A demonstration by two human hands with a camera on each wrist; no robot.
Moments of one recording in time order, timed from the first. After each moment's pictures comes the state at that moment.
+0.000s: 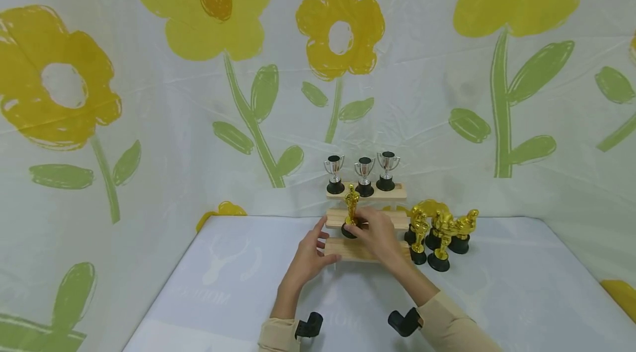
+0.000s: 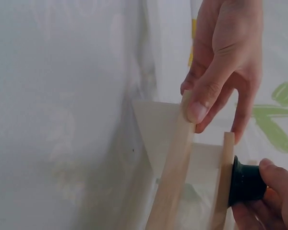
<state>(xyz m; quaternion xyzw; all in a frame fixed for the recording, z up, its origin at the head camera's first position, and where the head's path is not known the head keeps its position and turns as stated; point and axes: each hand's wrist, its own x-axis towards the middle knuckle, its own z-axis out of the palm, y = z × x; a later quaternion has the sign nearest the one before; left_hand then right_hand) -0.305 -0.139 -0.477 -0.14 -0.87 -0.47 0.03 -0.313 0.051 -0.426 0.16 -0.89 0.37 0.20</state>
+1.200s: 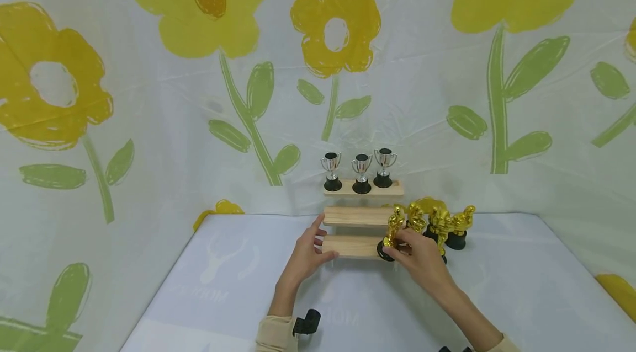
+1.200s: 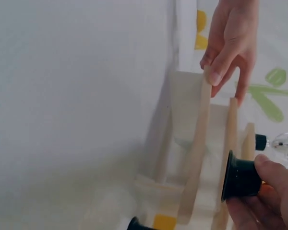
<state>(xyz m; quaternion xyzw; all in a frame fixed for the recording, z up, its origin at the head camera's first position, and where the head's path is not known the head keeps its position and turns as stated) -0.306 -0.137 -0.480 -0.14 -0.87 -0.48 0.04 -0.260 0.130 -0.450 0.17 -0.89 0.37 0.21</state>
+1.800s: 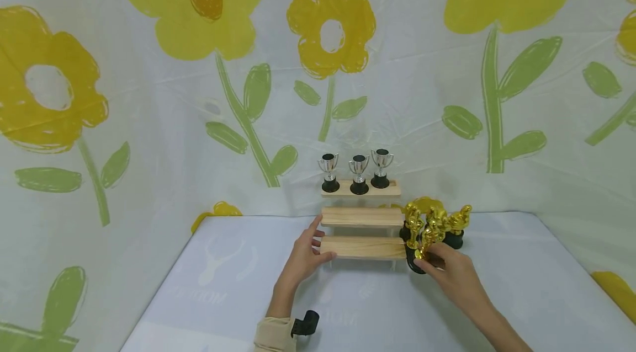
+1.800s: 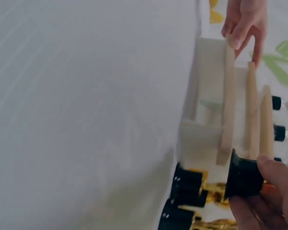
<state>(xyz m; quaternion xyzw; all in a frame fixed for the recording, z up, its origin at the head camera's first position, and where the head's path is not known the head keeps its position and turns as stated) -0.306 -0.138 -0.480 -0.14 -0.87 -0.47 0.04 -0.237 0.184 -0.467 0.10 -0.92 0.31 0.23</state>
